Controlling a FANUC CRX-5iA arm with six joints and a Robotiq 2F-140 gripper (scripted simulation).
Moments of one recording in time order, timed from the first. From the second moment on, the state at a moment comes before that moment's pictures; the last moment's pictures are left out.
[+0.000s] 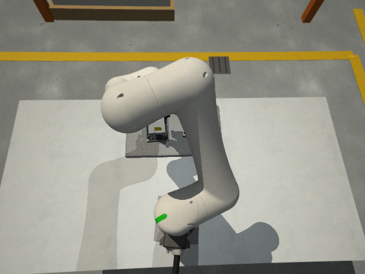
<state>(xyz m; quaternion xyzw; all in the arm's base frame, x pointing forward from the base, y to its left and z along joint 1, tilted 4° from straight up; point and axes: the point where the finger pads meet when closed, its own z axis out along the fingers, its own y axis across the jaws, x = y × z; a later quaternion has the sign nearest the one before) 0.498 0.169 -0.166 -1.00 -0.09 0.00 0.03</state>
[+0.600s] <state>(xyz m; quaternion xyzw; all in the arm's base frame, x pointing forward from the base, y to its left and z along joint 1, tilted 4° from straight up) 0.521 -0.010 -0.177 -1.00 -0.09 0.00 0.03</state>
